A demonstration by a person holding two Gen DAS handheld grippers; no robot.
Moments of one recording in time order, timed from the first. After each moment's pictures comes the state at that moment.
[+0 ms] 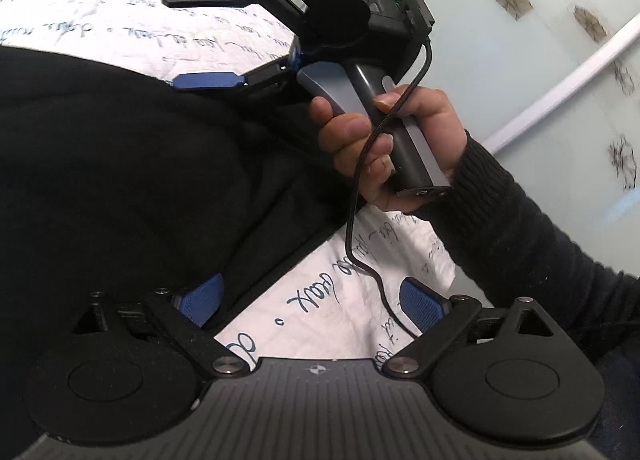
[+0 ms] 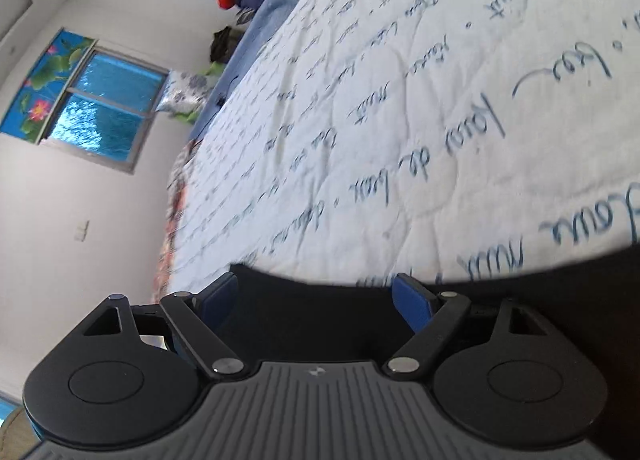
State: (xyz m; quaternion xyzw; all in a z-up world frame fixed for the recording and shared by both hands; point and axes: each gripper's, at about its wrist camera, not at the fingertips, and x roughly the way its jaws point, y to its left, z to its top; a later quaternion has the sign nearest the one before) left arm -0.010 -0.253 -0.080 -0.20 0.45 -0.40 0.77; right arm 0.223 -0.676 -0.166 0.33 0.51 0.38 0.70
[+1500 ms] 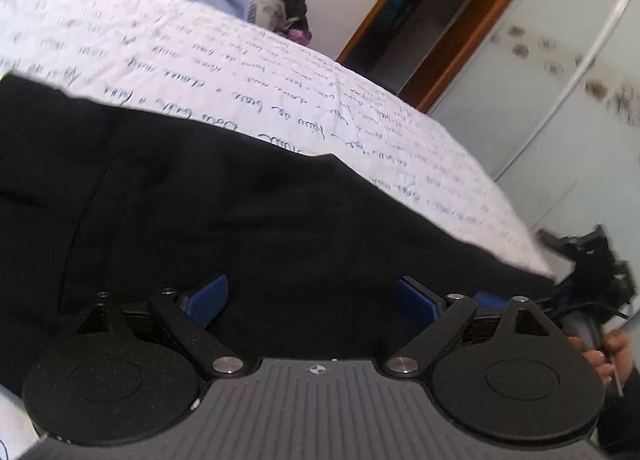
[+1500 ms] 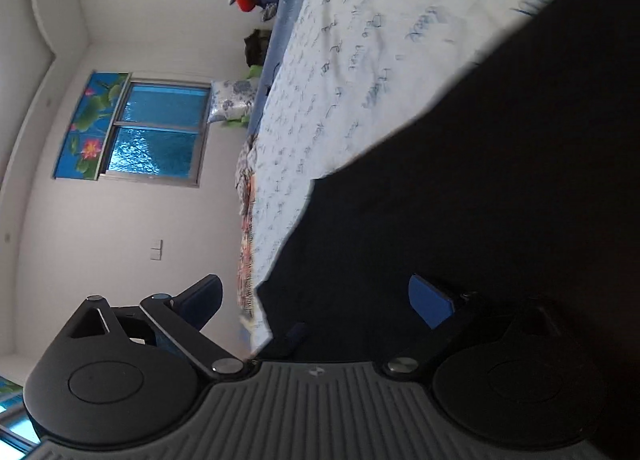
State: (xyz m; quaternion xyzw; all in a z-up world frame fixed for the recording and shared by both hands) left arm -0.080 -0.072 -0.069 -0.21 0.33 -0.07 0.92; right arm 0.119 -0.666 -0.190 0.46 0.48 0.43 0.61
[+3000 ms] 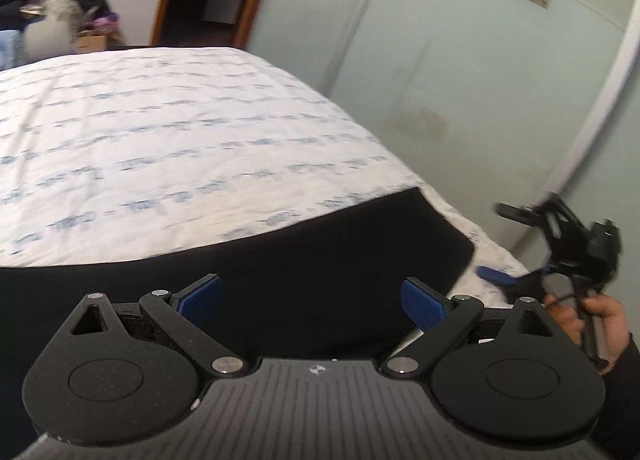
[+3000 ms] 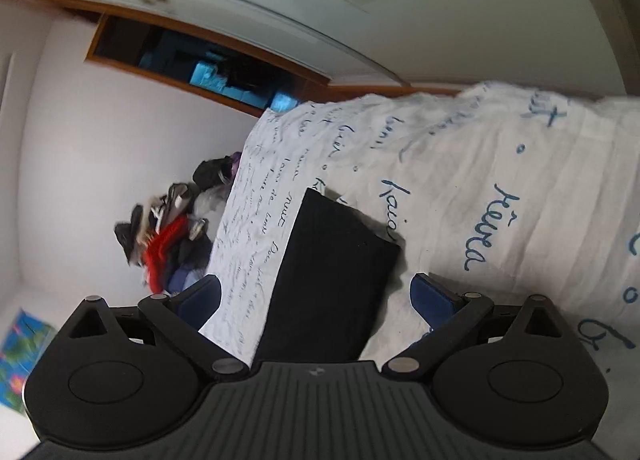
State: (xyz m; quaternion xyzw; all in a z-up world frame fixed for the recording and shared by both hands) left arm 0.013 -0.339 -0.010 -0.05 0.37 -0.30 0.88; right arm 0.054 -0.962 -0.207 0.57 0.30 0.06 0.76
